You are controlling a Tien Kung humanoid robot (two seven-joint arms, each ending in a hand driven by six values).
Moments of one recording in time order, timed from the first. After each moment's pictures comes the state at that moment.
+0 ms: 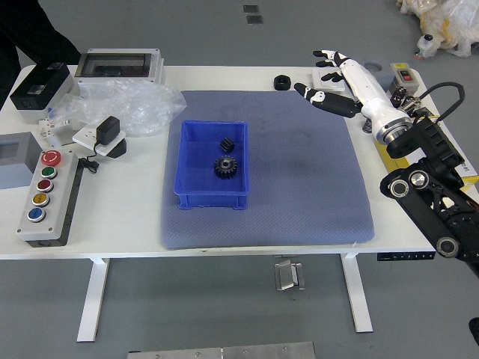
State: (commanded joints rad) left arm -0.13 0.10 -1.01 -0.18 1.34 -0.18 0.17; right arm 0.50 -0.32 1.13 1.34 -1.71 -0.12 -0.08
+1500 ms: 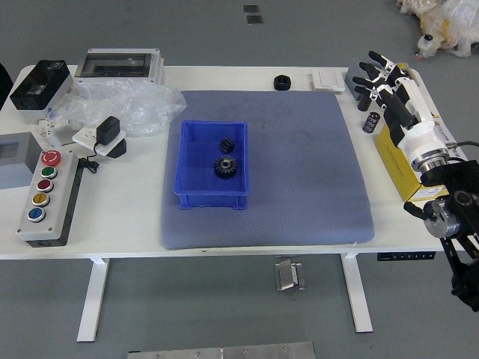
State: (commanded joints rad) left arm -0.13 0.09 -1.00 -0.18 1.33 -0.17 0.16; right arm 0.29 -0.29 1.34 1.37 -0.99 -0.04 0.13
